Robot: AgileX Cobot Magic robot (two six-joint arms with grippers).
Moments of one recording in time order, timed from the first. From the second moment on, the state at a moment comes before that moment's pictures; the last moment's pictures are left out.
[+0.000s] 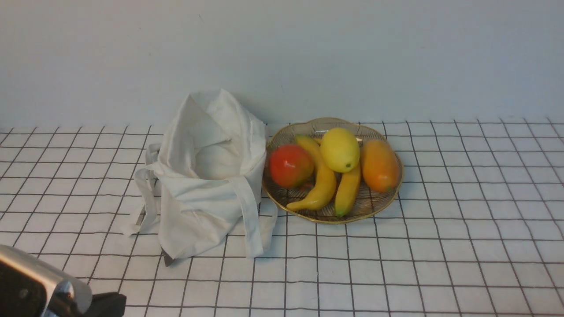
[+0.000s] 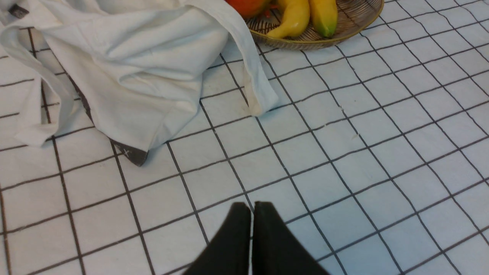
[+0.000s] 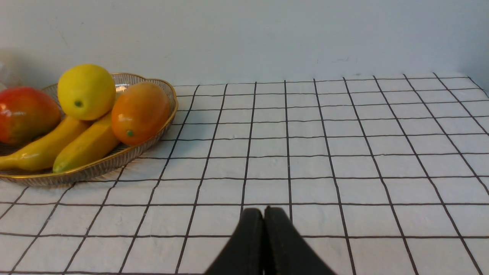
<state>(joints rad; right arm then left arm) 0.01 -0.01 0.03 -0.02 0.36 0.07 -0.34 0.52 -0.36 -0.35 0.55 0.25</state>
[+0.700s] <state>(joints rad) 0.01 -0.01 0.03 -0.02 0.36 0.07 -0.16 0.20 -0.15 -0.13 0.41 0.10</state>
